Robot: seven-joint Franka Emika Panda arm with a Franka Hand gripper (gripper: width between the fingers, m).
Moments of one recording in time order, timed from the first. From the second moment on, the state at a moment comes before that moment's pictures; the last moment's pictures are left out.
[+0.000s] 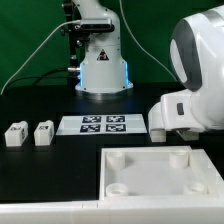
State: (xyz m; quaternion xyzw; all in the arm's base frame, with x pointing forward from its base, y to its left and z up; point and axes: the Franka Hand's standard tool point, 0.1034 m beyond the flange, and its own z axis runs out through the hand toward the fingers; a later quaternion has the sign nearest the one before) arm 0.386 0.183 0.015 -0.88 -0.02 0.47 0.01
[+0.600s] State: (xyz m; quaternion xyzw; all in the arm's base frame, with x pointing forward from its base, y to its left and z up) arm 0.386 0.183 0.015 -0.88 -0.02 0.47 0.01
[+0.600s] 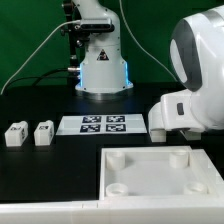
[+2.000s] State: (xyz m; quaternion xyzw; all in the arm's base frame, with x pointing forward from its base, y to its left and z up) arm 0.505 0.109 0.194 -0.99 -0.03 -0.09 0.04
